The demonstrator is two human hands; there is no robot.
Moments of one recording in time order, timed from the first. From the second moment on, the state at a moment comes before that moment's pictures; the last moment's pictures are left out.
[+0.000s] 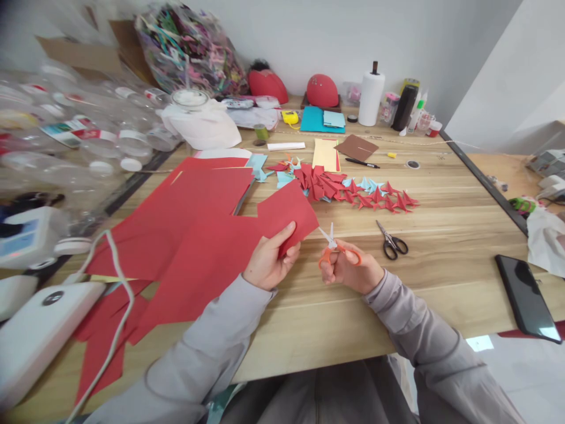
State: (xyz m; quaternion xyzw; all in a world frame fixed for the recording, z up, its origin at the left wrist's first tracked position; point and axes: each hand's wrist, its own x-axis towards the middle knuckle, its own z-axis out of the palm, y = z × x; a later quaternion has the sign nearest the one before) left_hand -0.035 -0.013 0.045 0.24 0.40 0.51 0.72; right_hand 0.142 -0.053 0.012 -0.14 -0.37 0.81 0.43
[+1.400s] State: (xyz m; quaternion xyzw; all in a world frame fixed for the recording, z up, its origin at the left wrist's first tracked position) left_hand -0.036 -0.011 0.042 0.26 0.41 0.49 0.72; right_hand 0.142 -0.052 0.010 -0.12 -0.37 0.82 0.43
